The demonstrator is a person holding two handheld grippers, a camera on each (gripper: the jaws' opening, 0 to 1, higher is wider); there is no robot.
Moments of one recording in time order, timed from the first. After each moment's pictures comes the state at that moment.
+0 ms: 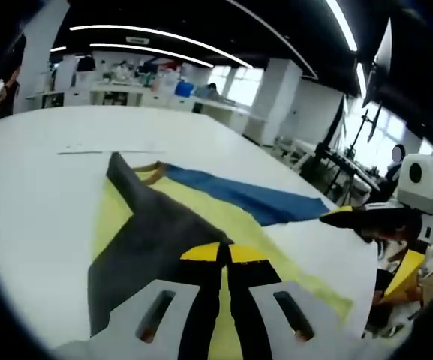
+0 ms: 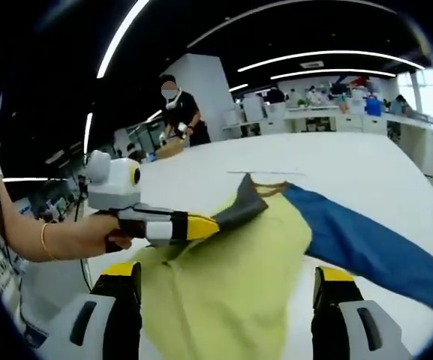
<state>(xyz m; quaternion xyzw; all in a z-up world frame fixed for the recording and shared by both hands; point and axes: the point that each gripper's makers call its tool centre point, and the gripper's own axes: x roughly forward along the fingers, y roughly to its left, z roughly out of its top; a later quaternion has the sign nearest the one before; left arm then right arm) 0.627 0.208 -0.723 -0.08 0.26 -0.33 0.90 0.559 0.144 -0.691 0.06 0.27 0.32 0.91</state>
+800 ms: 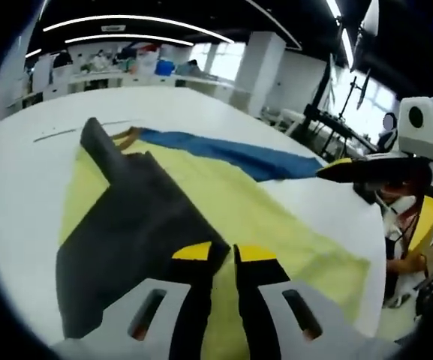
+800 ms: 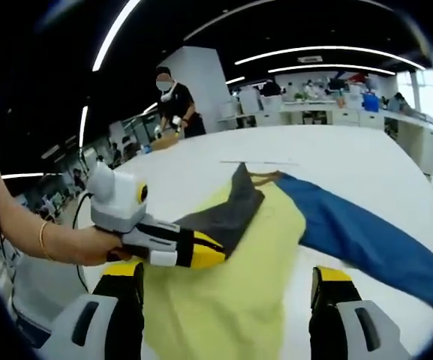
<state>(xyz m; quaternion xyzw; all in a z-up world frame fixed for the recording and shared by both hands) 0.608 0.188 -0.772 -0.01 0.30 -0.37 0.88 0.562 0.133 -0.708 0.05 0.29 0.31 0.90</state>
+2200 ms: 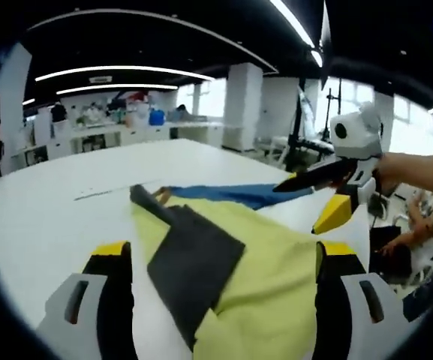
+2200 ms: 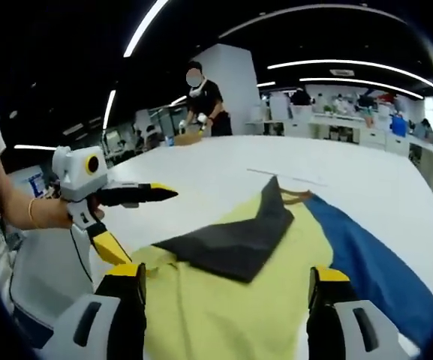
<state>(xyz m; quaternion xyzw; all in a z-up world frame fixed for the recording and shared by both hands) 0.569 0.288 -0.685 0.02 0.17 -0.38 0.91 0.569 0.178 -0.693 -0.03 0.26 0.38 0.89</state>
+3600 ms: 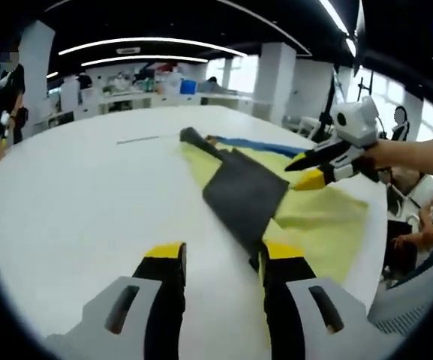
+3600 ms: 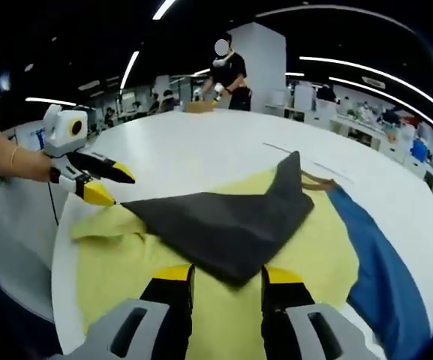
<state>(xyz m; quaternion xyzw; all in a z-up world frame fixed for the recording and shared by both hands) 0.551 0.371 -0.753 0.02 0.26 -0.31 0.92 0.599 0.204 -0.766 -0.12 0.28 0.41 0.86</state>
